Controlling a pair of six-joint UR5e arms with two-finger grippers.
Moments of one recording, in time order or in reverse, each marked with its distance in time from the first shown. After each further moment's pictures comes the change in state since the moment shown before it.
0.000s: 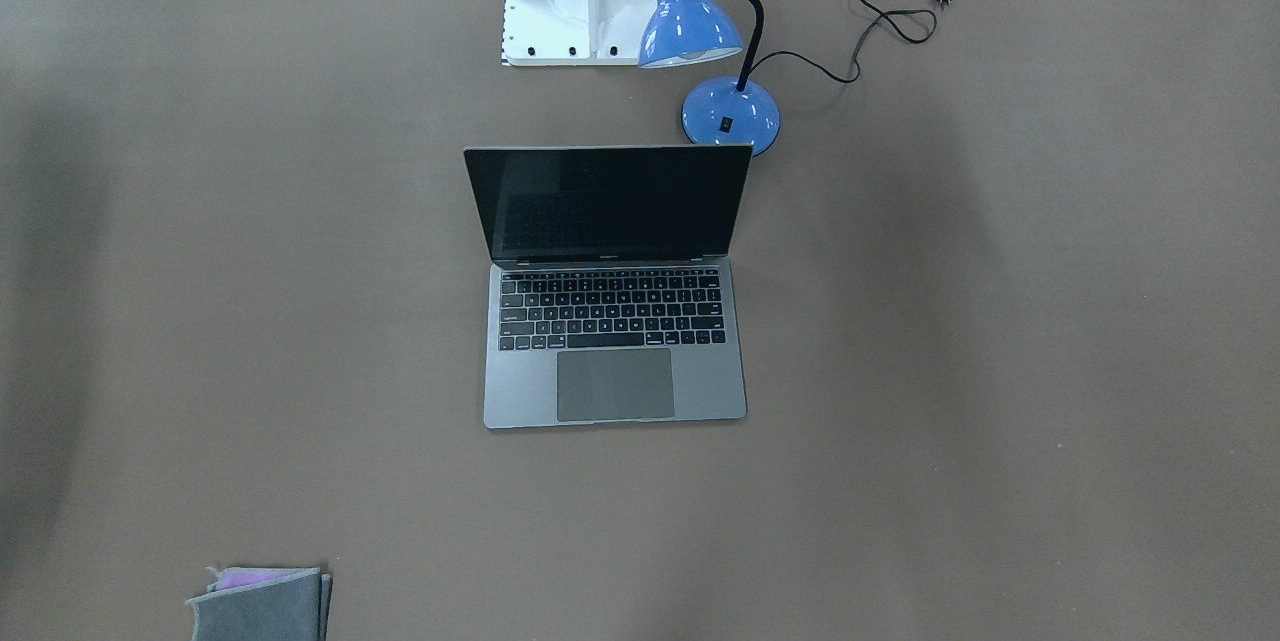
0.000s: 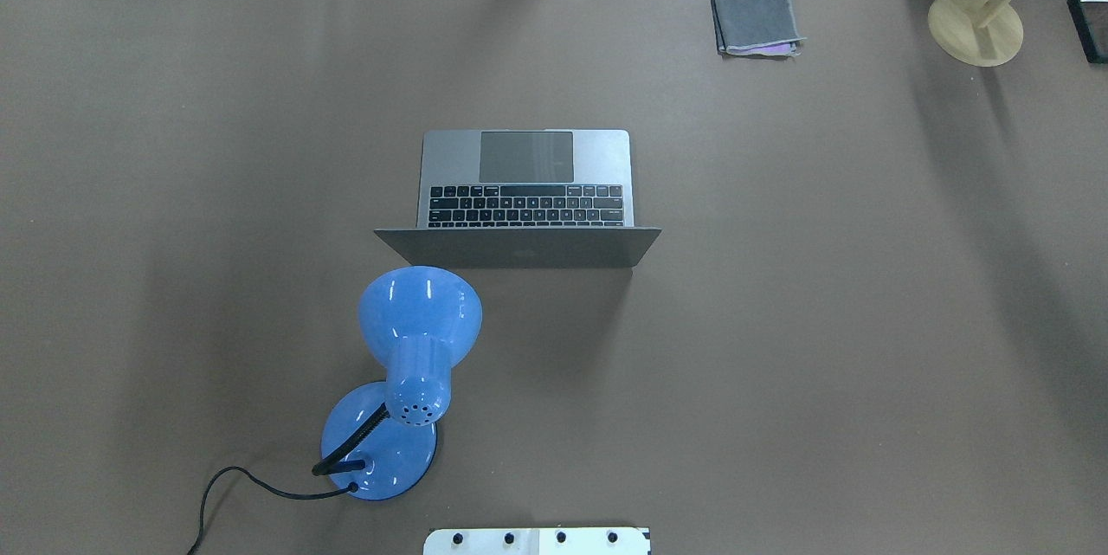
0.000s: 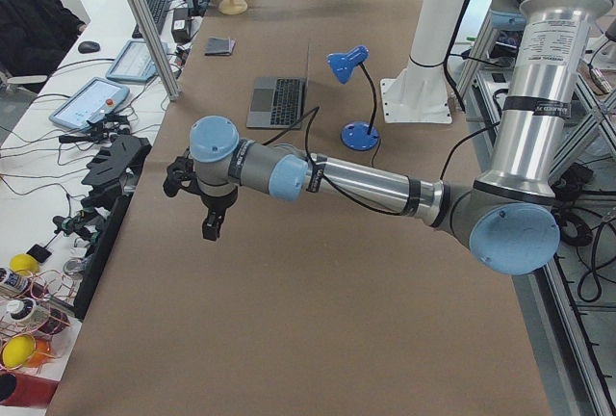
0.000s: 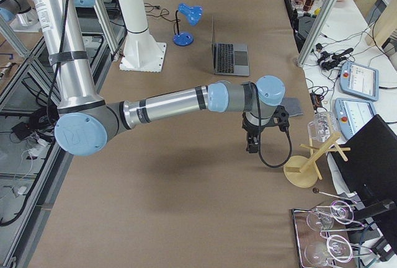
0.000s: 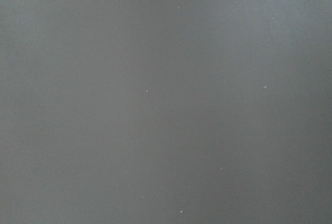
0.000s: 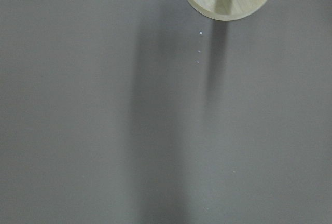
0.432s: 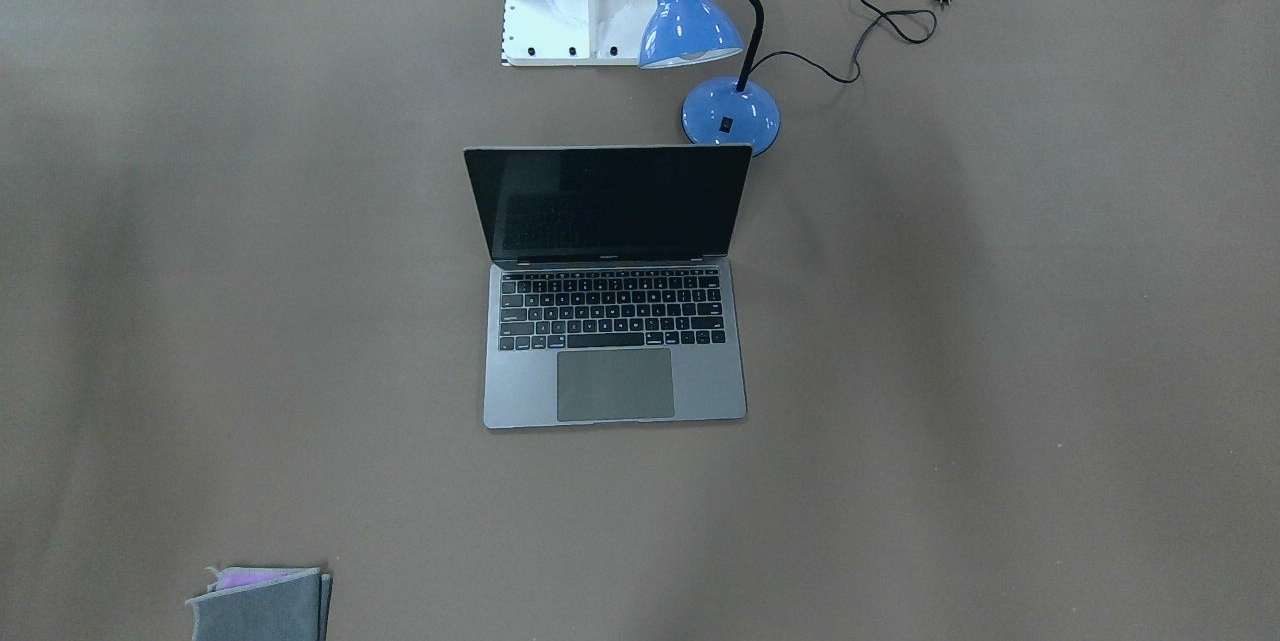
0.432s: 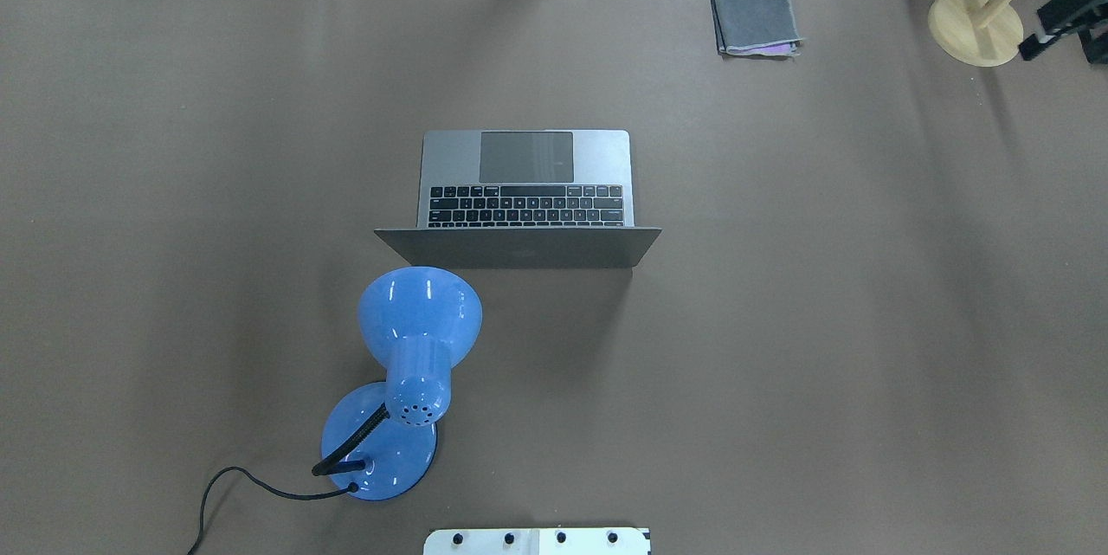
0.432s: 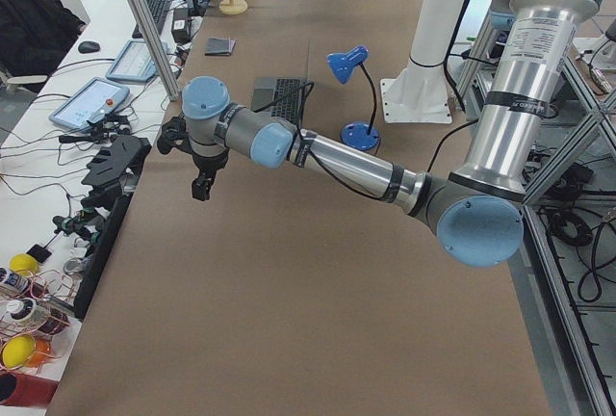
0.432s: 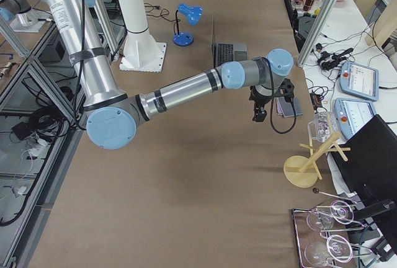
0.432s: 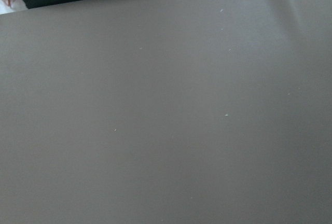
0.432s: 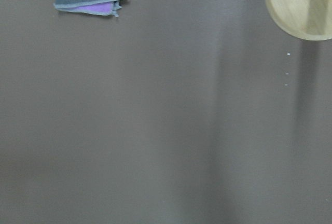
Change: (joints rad) left arm 0.092 -0.092 -0.033 -0.007 -0.012 -0.167; right arm -0.141 0.125 0.023 0.004 0.071 0.255
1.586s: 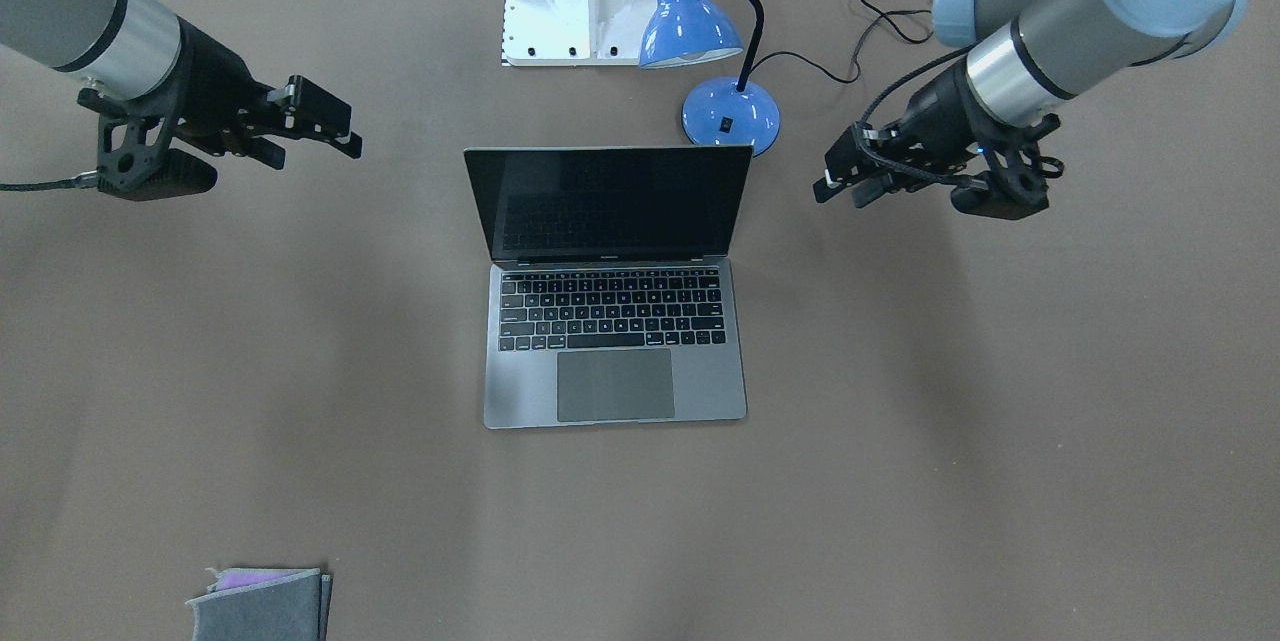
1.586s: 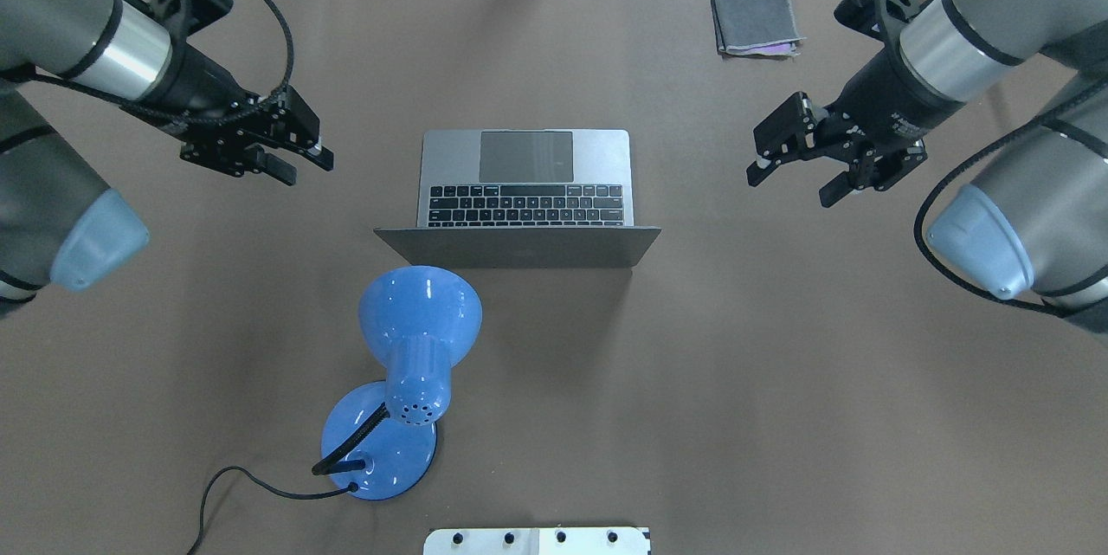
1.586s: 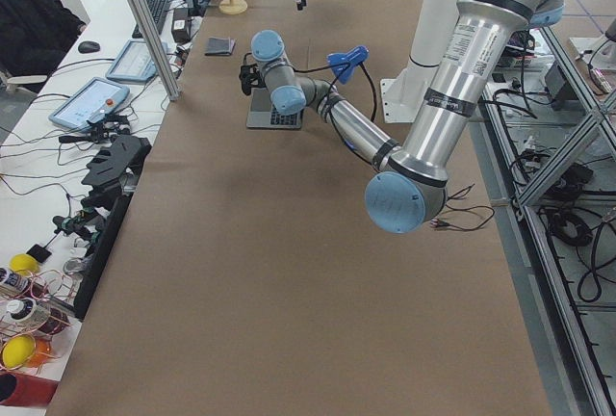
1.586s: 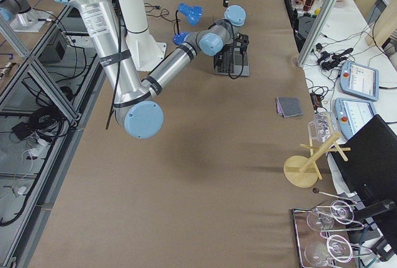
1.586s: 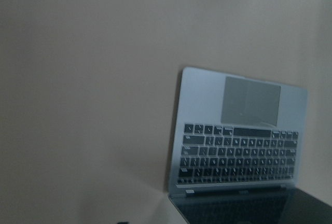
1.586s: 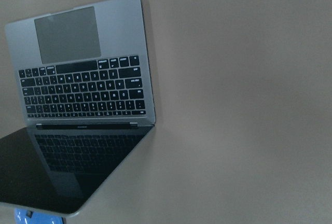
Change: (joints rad) left arm 0.544 -0.104 -0.157 -0.314 -0.026 -1.041; right arm -0.431 -0.010 0.336 0.231 0.005 0.844
